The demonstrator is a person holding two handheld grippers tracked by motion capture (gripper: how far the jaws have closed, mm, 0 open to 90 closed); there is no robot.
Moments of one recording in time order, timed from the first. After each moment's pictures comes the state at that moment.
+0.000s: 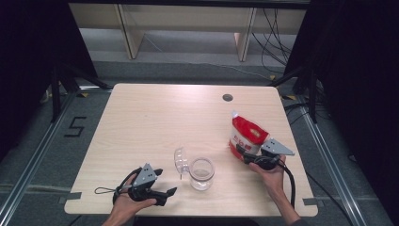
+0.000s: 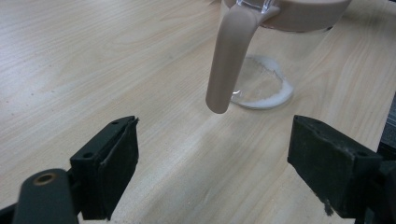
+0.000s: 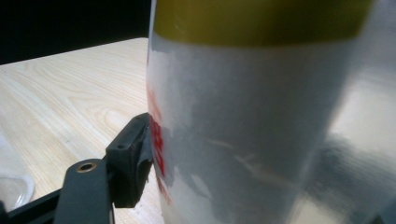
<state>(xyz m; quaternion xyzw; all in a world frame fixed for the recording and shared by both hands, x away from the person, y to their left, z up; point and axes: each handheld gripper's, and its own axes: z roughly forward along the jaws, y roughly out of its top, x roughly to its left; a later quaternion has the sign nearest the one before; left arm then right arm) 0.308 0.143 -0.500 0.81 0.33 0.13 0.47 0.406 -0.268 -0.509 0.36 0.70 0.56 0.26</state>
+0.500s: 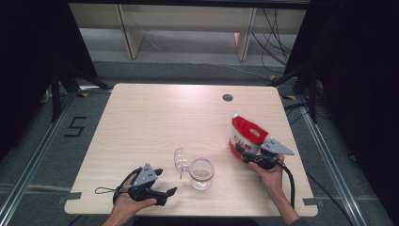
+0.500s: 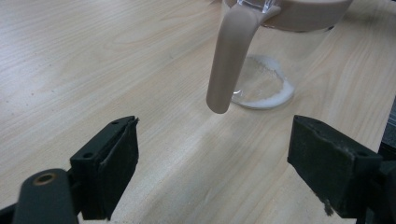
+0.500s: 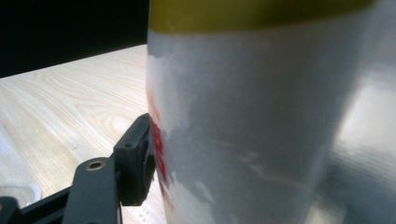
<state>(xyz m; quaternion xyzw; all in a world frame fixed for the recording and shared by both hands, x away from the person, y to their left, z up) 0.309 0.144 -0.500 0.82 0.32 0.13 0.46 0.409 -0.266 -0.512 0.35 0.70 0.58 0.24</state>
